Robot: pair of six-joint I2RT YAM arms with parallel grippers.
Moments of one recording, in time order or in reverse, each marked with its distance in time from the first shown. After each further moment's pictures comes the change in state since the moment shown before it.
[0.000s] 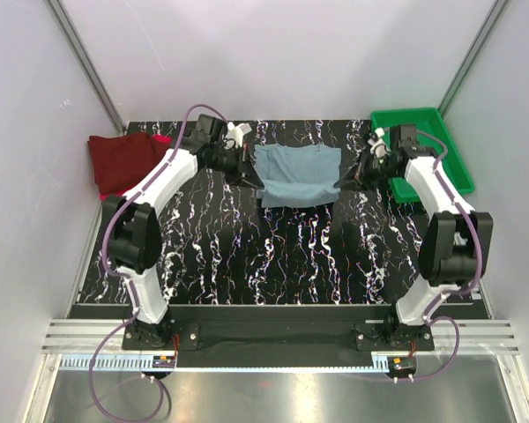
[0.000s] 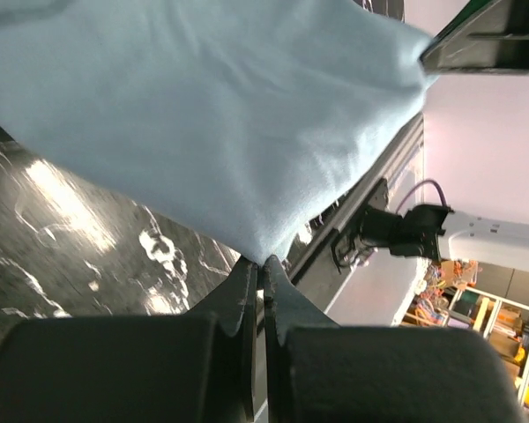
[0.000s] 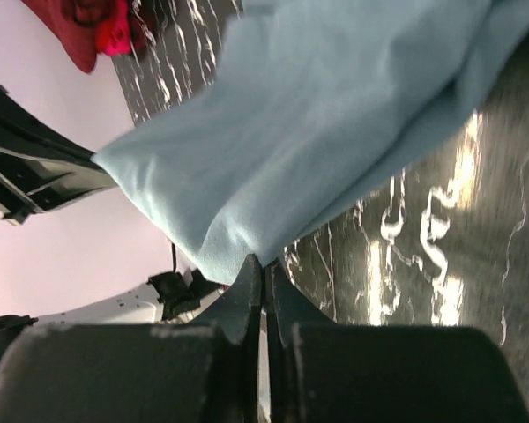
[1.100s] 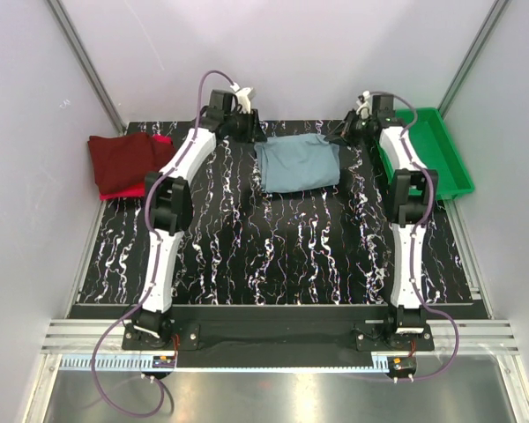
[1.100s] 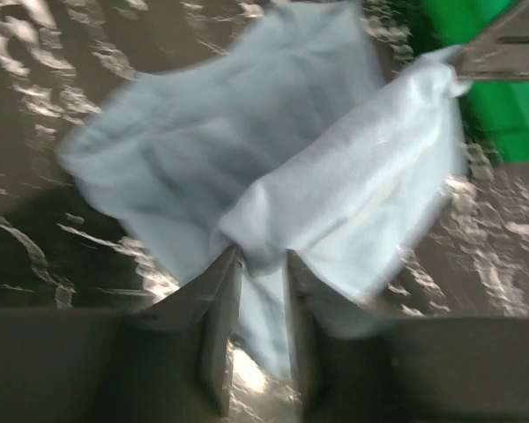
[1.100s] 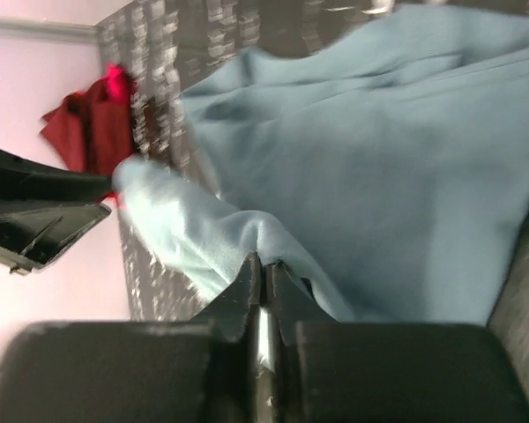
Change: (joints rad) left arm 0.053 0.595 0.722 0.186 -0.267 0.176; right arm 0.000 0.833 0.943 0.203 0.005 0.044
